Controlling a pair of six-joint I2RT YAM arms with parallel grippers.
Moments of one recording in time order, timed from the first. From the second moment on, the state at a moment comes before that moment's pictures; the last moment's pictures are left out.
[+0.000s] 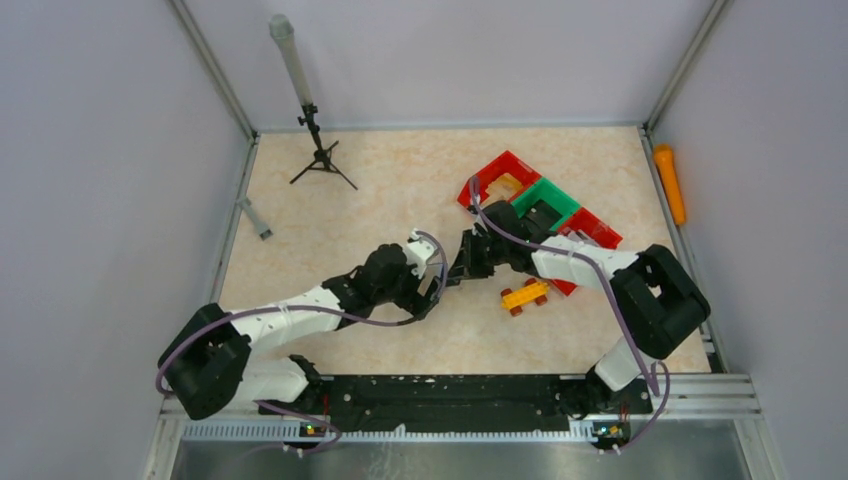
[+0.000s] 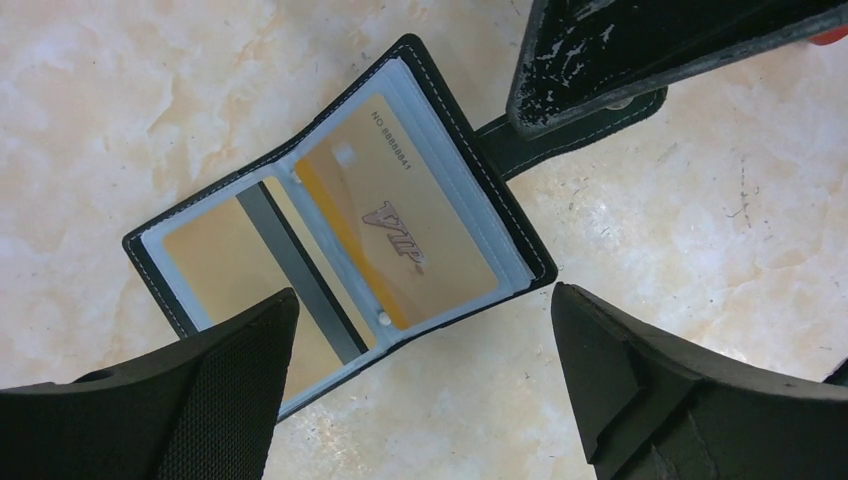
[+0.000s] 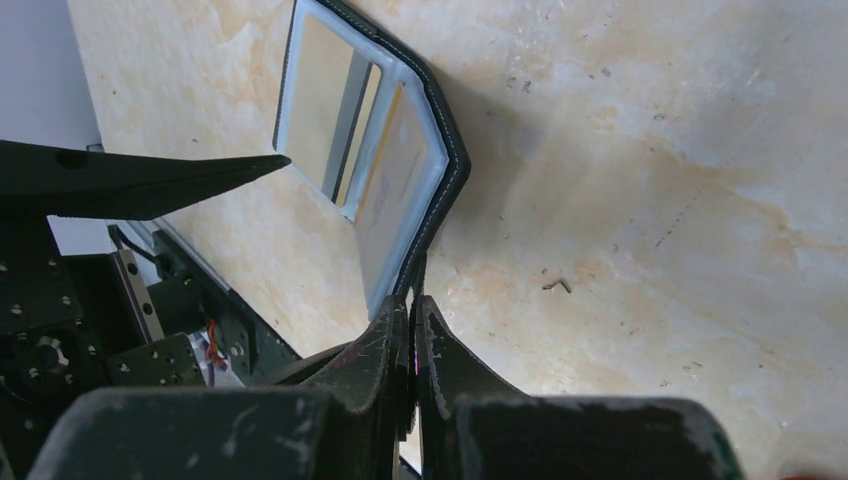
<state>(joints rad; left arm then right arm) -0.79 1.25 0.57 0.00 0.04 -0.09 0.66 1.60 0.89 -0.11 -0.37 0.70</state>
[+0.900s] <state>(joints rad) -0.88 1.35 0.68 -0.08 -0.08 -0.06 0.66 1.62 0.92 -0.09 -0.47 0.73</state>
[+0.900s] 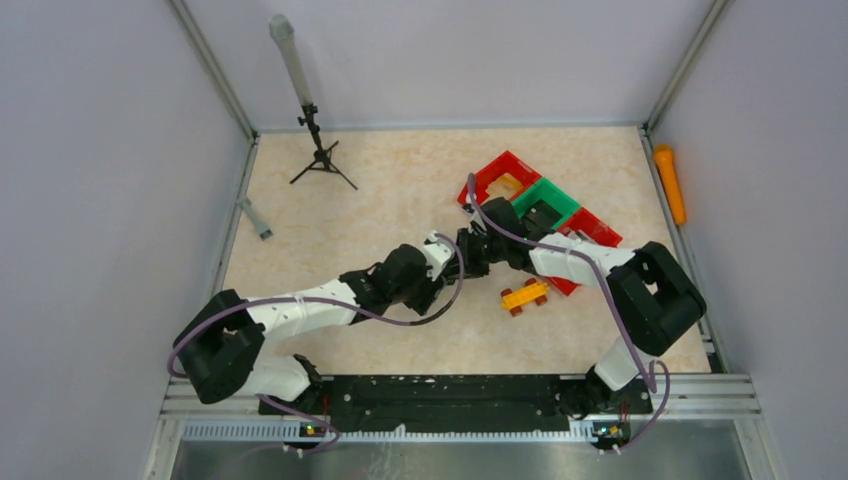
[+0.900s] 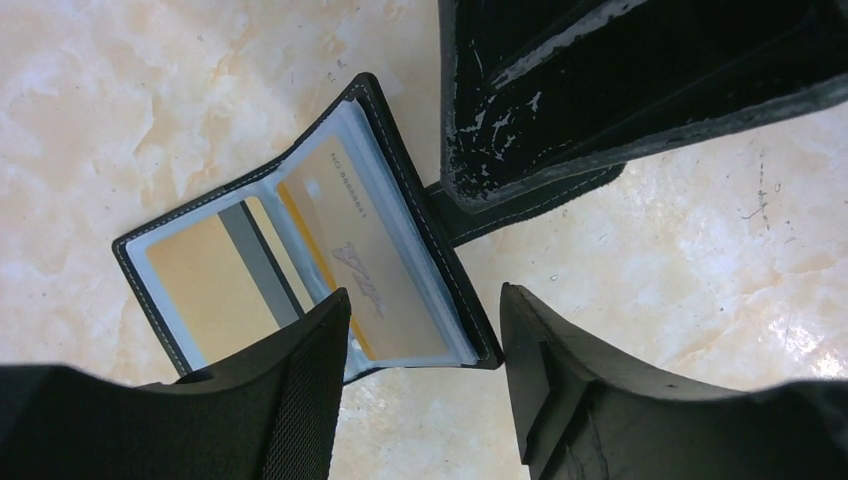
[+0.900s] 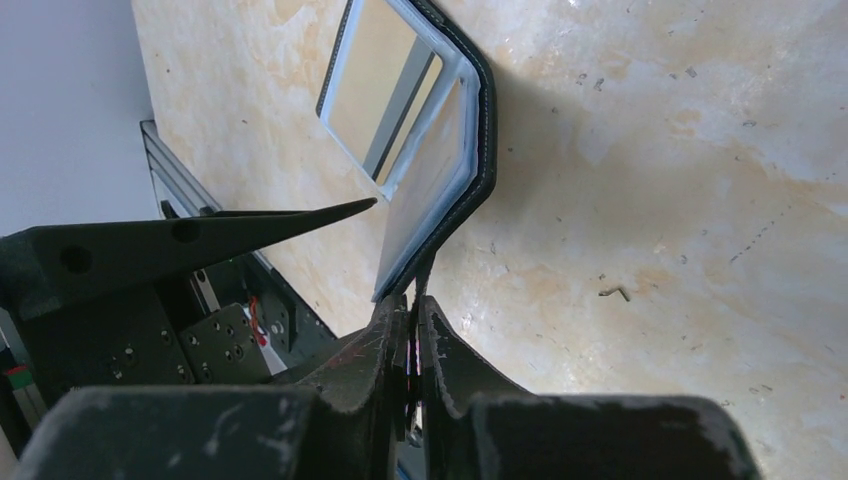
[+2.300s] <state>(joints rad) -0.63 1.20 0.61 -0.08 -0.02 -0.21 0.73 1.63 0.88 -0.16 -0.22 0.67</state>
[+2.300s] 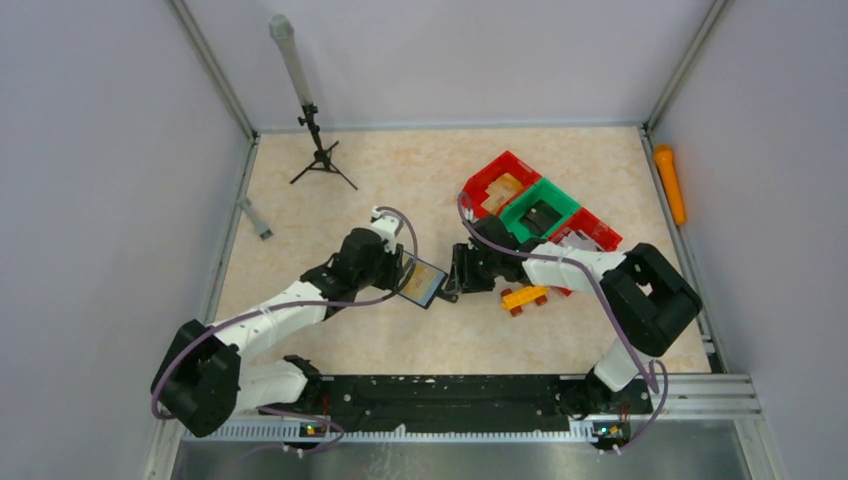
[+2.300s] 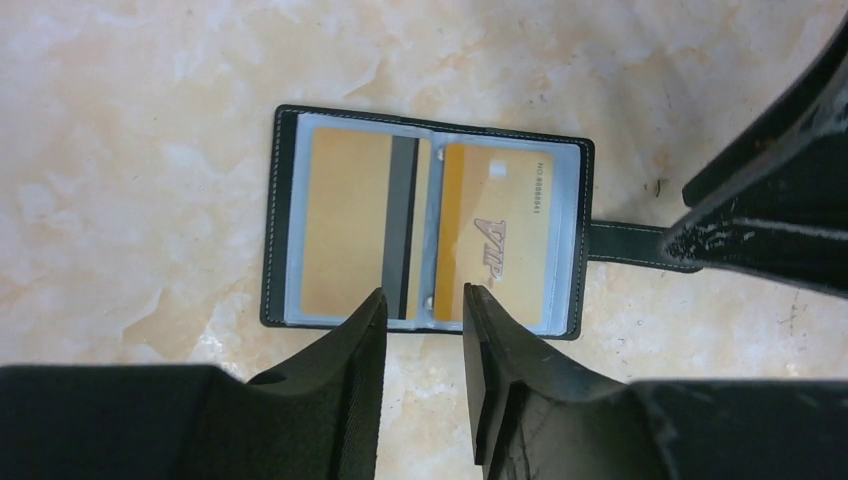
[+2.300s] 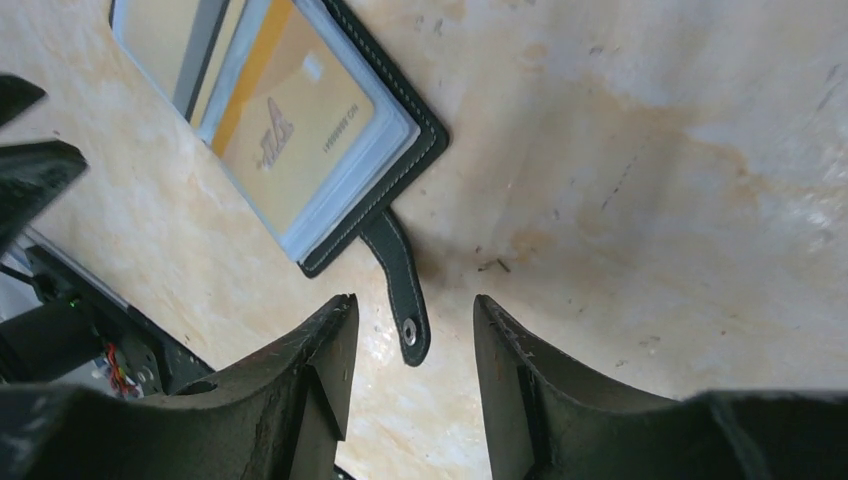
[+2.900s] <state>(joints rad) -0.50 1.03 0.48 -0.03 -0.07 -0.36 0.77 1.65 0.86 -0.14 -0.26 0.68</state>
